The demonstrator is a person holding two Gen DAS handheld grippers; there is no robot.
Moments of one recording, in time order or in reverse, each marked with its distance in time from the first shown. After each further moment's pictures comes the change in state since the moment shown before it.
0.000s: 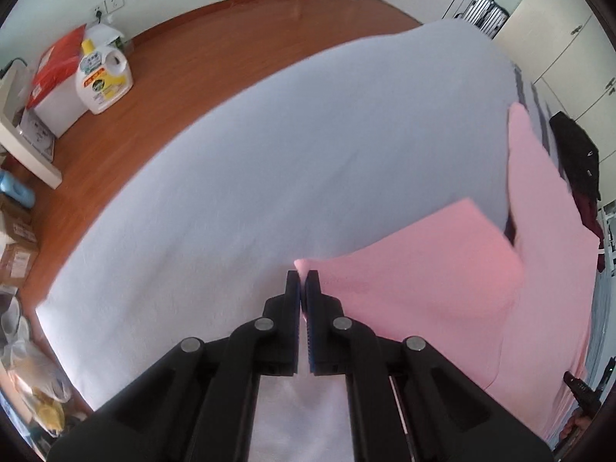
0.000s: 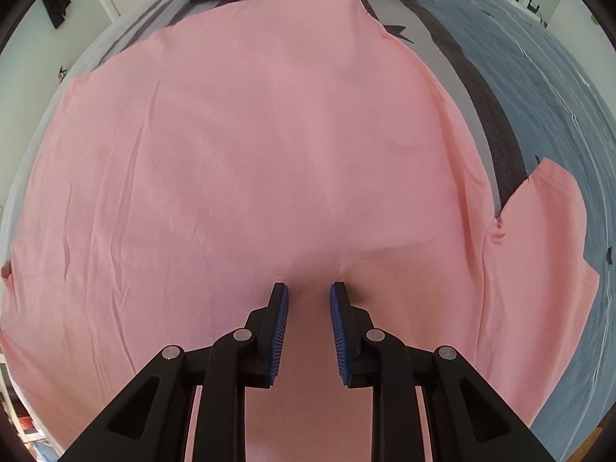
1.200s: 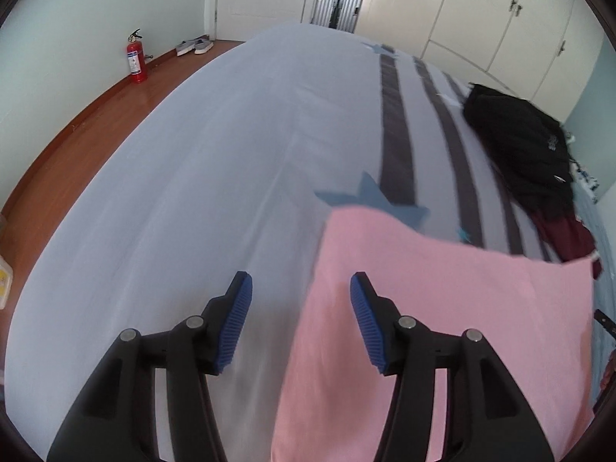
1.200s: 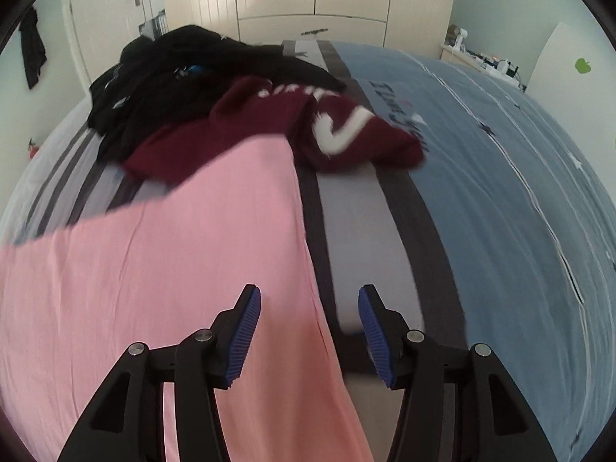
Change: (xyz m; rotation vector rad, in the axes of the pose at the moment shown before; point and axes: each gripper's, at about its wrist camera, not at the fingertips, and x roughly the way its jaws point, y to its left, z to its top) left arm 0.142 -0.365 0.199 0.457 -0.174 -0.180; right arm 0.021 -0.050 0.263 0.056 -0.307 -0.098
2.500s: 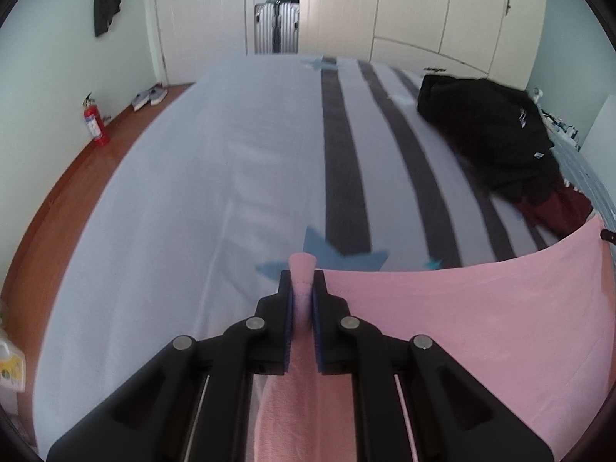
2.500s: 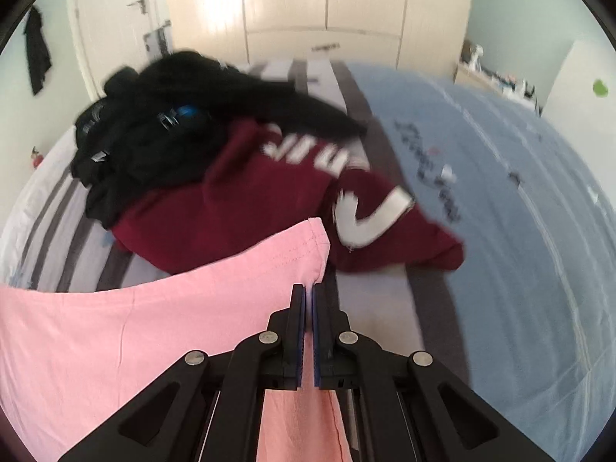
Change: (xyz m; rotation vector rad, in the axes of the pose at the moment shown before) left arm -0.003 -0.064 0.041 0.249 -0.099 -0.041; right arm -0.004 0.014 0.049 -0.061 -0.073 0.001
